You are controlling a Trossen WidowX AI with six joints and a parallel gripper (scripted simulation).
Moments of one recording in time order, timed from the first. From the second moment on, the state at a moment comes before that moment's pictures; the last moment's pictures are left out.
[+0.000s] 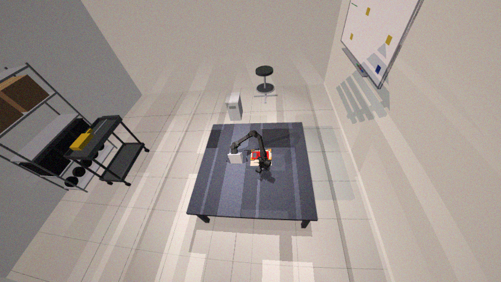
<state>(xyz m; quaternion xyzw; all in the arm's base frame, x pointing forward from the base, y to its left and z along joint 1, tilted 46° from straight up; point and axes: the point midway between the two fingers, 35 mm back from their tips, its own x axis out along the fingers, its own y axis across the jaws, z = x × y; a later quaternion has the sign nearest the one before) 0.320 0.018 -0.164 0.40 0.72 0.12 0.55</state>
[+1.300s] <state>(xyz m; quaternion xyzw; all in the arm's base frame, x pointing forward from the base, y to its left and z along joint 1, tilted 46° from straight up) 0.328 -0.042 -0.109 0.41 0.72 0.11 0.55</state>
